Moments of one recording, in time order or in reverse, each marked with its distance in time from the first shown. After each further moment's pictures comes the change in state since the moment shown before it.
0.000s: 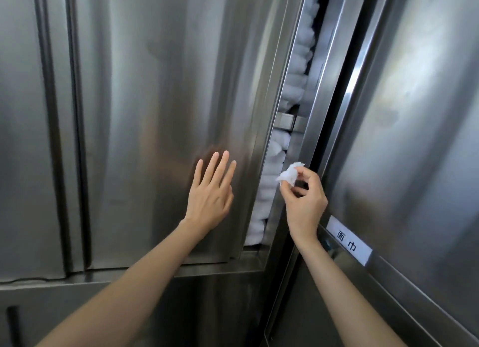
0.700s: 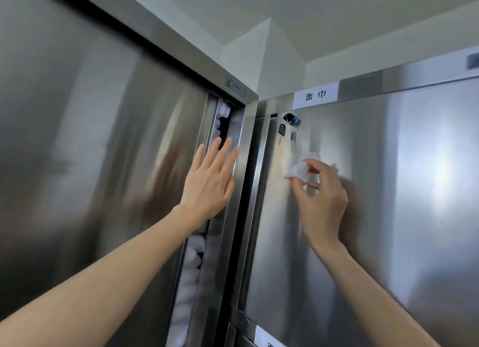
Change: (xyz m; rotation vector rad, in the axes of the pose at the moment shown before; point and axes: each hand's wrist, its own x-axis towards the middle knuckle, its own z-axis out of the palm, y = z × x) left_hand 0.261 0.052 -0.084 -0.414 0.460 0.247; right_hand 0.190 -0.133 -0.085 -0.463 0.331 -0.465
